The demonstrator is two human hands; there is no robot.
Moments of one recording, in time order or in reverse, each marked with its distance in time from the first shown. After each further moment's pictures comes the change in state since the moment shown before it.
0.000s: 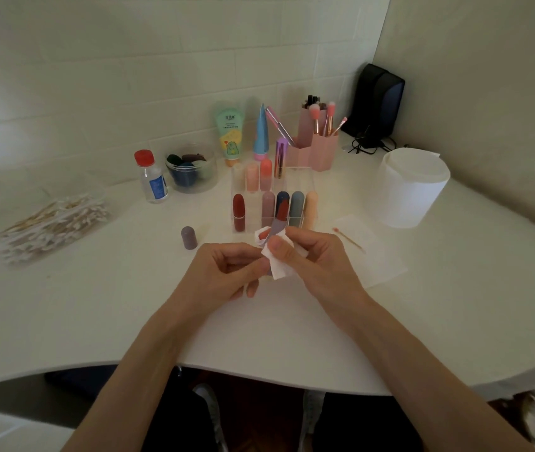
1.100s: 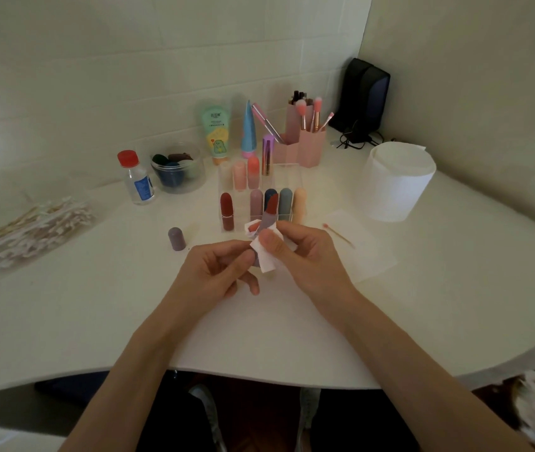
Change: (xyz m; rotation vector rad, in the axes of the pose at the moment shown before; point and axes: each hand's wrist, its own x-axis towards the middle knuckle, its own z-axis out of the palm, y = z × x) left_hand -0.001 0.005 0.009 0.012 0.000 0.029; right_hand 0.001 -0.002 0.000 -0.007 0.061 -0.033
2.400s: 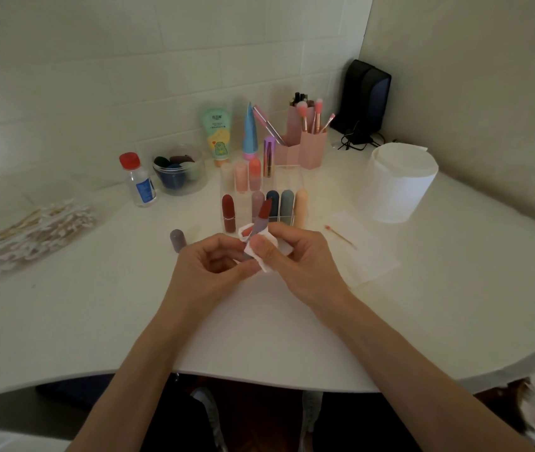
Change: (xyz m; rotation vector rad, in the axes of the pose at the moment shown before) left_hand 0.001 -0.011 -0.006 0.031 0.225 -0.003; right_hand 0.003 0.003 0.008 -0.062 -0.005 -0.063
